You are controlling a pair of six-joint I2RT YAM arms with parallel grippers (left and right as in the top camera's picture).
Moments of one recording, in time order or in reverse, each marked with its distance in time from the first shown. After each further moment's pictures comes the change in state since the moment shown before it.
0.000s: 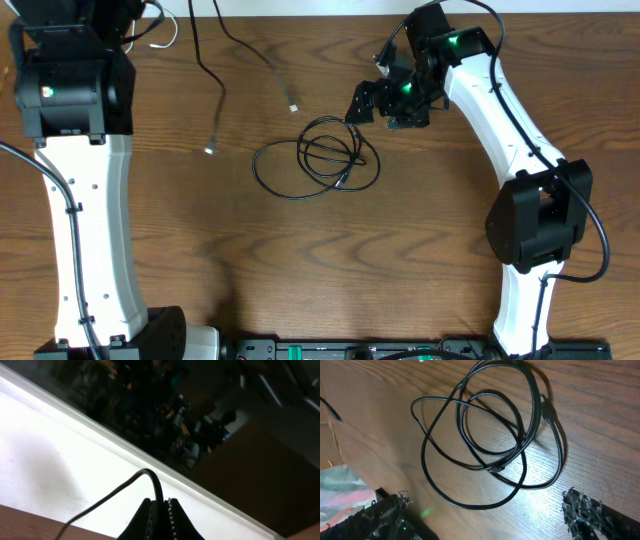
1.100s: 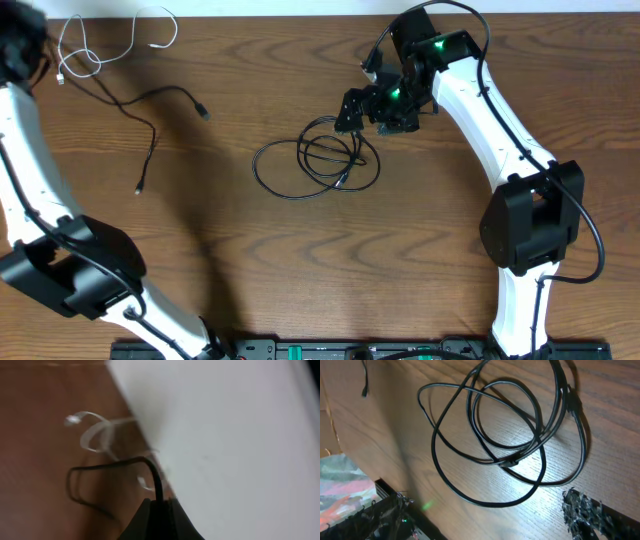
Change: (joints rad) left arm 0.509 0.350 0.000 -0.204 -0.039 -0.053; right arm 0.050 0.000 0.000 -0.015 -0.002 -0.006
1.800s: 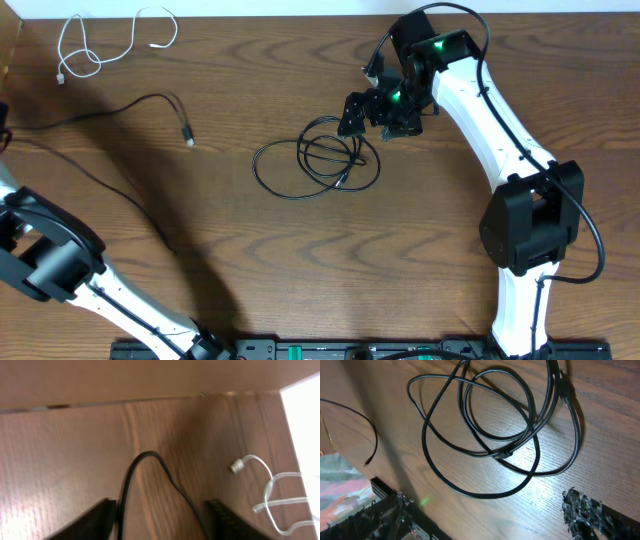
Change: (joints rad) left arm 0.253 0.275 0.000 -0.036 -0.224 0.154; right arm 0.001 0.000 0.000 -0.041 0.027 0.004
